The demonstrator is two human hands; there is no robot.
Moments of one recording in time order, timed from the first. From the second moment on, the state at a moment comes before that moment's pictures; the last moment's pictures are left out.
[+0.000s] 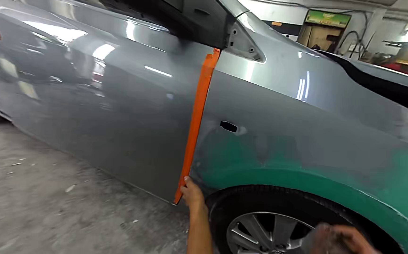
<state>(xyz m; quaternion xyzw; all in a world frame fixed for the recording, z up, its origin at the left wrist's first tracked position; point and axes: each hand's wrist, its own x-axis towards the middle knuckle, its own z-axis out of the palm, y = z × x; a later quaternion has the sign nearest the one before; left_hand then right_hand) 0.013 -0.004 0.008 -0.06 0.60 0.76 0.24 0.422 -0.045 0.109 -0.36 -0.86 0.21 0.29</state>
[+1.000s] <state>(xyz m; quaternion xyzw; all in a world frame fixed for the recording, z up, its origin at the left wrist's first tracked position) 0.023 -0.015 -0.005 0.00 0.64 0.73 0.23 0.404 0.017 0.220 -0.43 -0.82 -0.09 0.37</state>
